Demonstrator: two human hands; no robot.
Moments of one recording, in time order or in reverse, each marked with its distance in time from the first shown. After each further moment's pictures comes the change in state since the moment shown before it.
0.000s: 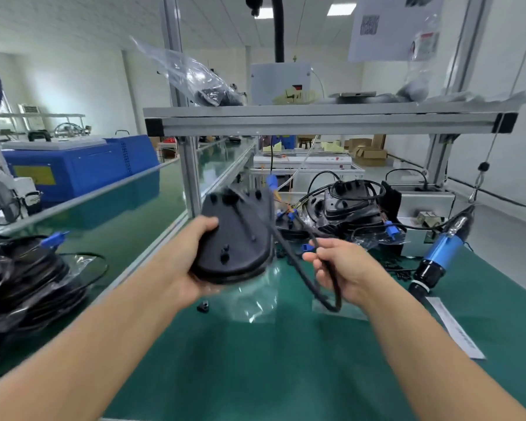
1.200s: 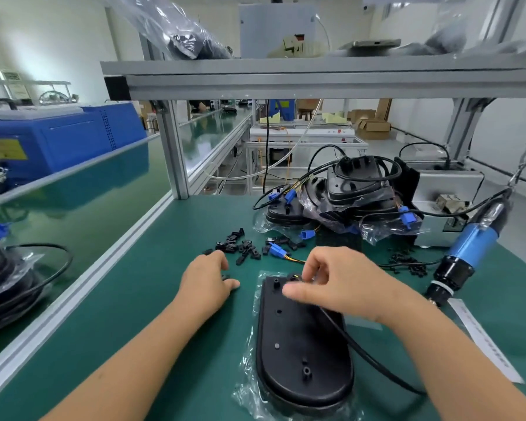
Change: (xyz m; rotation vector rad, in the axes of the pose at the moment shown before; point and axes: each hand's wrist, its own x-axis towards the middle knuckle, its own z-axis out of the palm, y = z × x) left_hand 0.123 -0.081 -0.005 1.381 0.164 0.402; right_hand -0.005 0.001 -0.015 -1.281 -0.166 -0.399
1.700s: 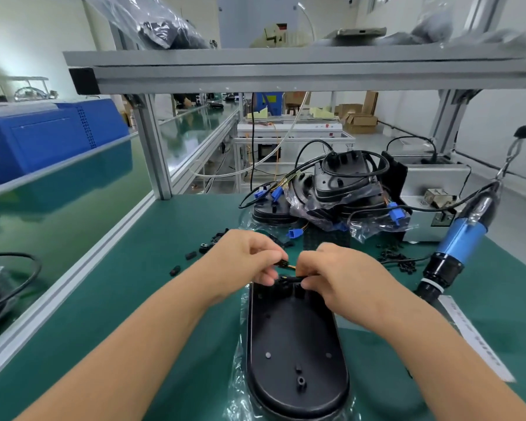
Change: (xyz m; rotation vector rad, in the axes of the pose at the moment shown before) left_hand -0.008 0.075 -0.027 -0.713 -0.390 0.252; right_hand 0.004 0.014 -0.003 -0.376 0.068 -0.105
